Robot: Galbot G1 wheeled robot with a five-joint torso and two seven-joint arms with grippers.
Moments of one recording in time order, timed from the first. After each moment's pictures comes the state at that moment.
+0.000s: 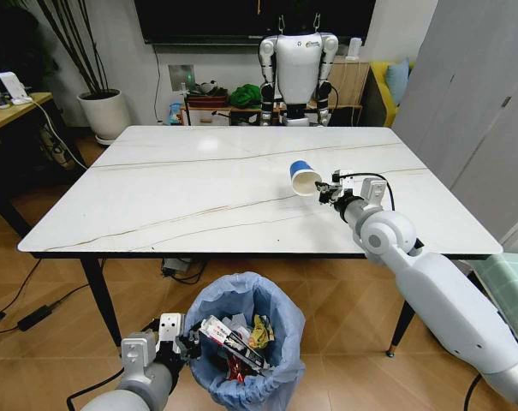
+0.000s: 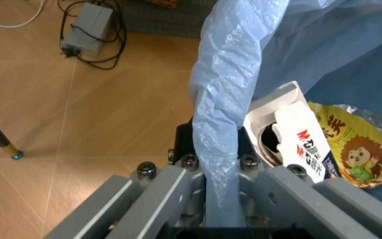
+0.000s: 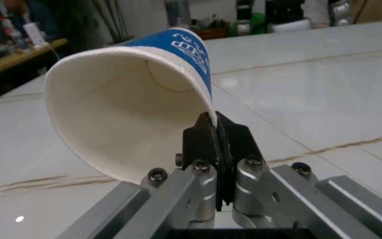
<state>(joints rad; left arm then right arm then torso) 1.67 -1.13 -0.35 -2.44 -0.74 0.74 -0.53 -0.68 0.90 0.10 1.91 1.06 -0.45 0.31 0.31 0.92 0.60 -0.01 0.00</state>
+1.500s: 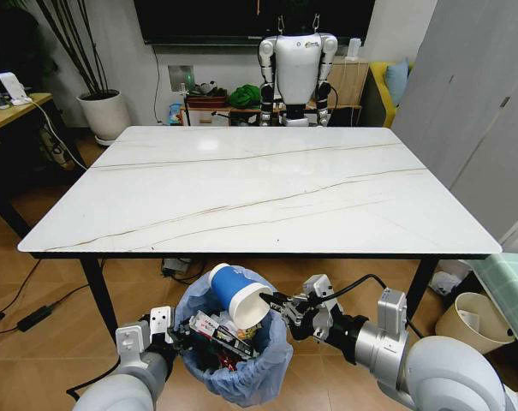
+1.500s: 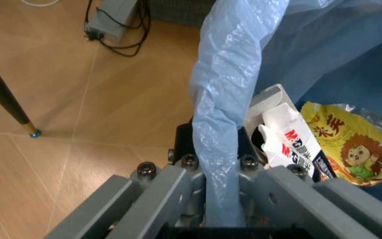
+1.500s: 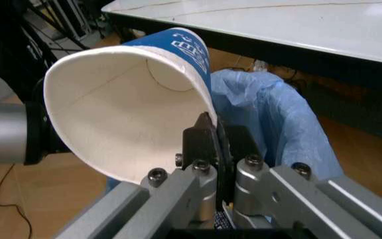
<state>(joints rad) 1.57 -1.12 -0.31 -2.39 -0.90 0.74 -0.75 -1.35 0.71 0.18 2.50 0.97 -0.54 0.11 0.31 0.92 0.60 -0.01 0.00</state>
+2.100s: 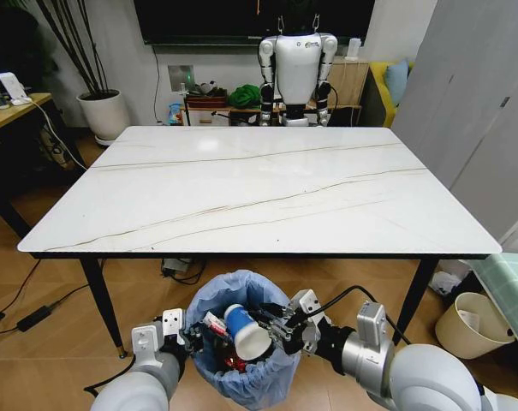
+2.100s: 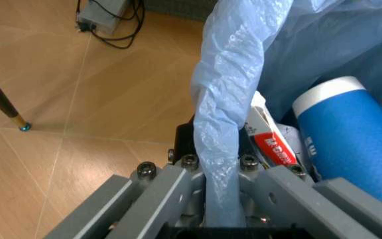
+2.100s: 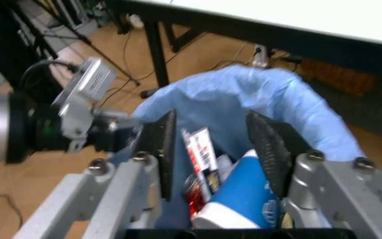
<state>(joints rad) 1.54 -1.13 -0.27 -2.37 -0.92 0.74 -0.77 -1.27 0.72 0.06 2.45 0.92 -0.53 0.14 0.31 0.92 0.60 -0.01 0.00</state>
